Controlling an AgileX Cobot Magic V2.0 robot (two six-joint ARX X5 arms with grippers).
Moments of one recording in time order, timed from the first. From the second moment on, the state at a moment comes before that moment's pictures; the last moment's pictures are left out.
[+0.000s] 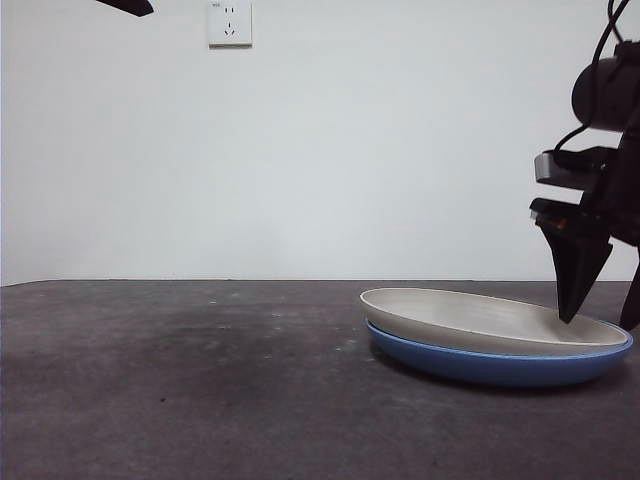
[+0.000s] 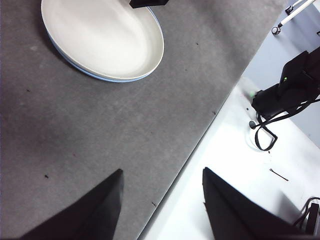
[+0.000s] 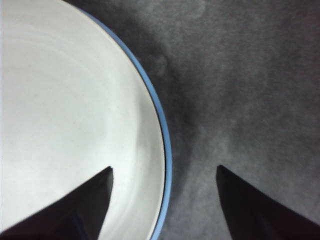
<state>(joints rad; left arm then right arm) -0.51 1.14 1.22 -1.03 0.60 0.10 0.11 1.64 1.03 -0.59 -0.18 0.05</state>
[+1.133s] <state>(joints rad) -0.51 1.14 1.22 -1.03 0.60 0.10 0.11 1.62 1.03 -0.56 -0.18 0.06</state>
